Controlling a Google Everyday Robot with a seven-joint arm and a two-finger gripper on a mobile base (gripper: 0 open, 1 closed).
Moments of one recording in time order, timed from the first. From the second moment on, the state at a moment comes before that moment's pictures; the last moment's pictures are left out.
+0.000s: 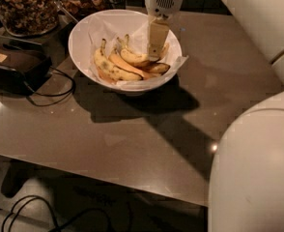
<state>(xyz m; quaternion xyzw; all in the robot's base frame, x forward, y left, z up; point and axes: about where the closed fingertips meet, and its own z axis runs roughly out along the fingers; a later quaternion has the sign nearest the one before) 0.645 -0.045 0.953 -0.68 0.72 -0.02 0.14</state>
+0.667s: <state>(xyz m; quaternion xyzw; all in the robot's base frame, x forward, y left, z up) 0.622 -0.071 0.952 -0.72 0.67 -0.06 0.15</state>
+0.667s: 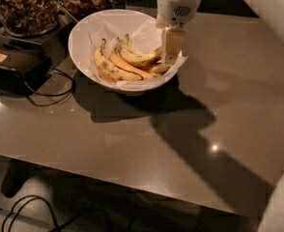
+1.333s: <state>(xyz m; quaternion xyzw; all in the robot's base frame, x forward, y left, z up) 0.610 -0.074 0.959 -0.75 0.63 -0.08 0.16</state>
